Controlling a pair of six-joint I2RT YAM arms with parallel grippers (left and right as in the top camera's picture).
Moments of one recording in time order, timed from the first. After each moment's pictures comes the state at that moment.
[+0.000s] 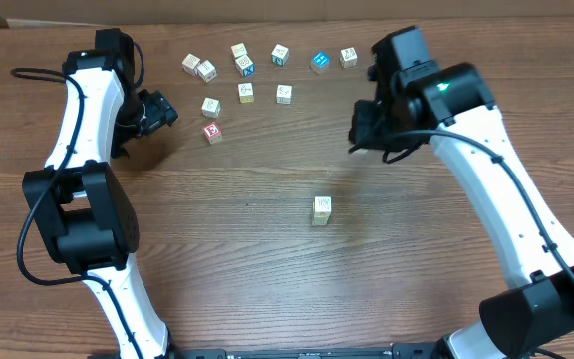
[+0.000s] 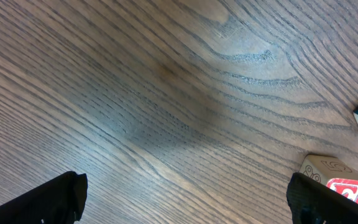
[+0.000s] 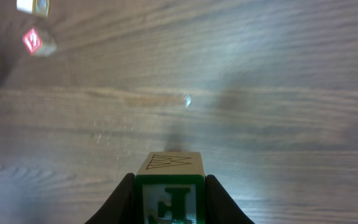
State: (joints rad) left arm 0.11 2.17 1.87 -1.19 -0.05 -0.57; right arm 0.38 1.73 1.73 -1.25 -0.13 0.42
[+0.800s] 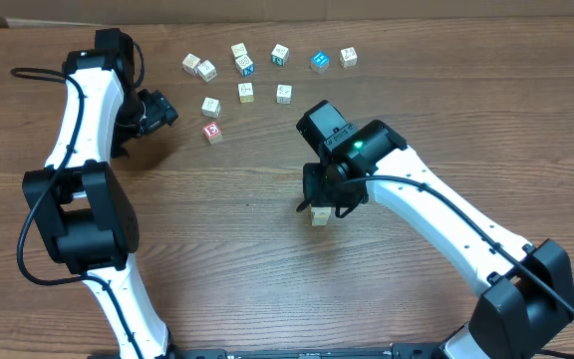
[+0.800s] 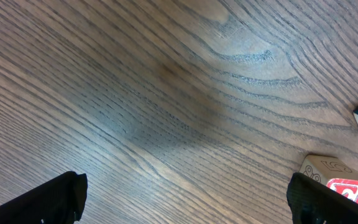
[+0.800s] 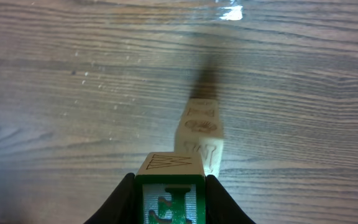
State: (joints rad) left arm 0.11 2.17 1.87 -1.19 -0.05 -0.57; right arm 0.63 1.73 1.44 -1.10 -0.08 0.61
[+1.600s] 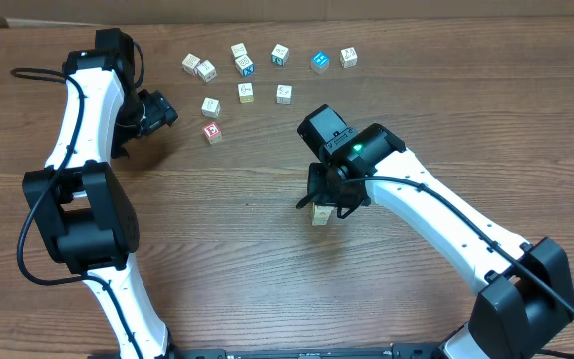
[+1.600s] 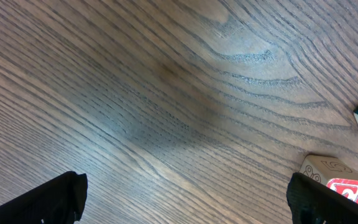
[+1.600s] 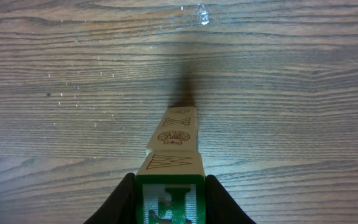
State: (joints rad) left arm 0.11 2.17 1.87 -1.19 -0.05 -0.57; right arm 0.63 1.73 1.42 -1.09 -0.01 0.70
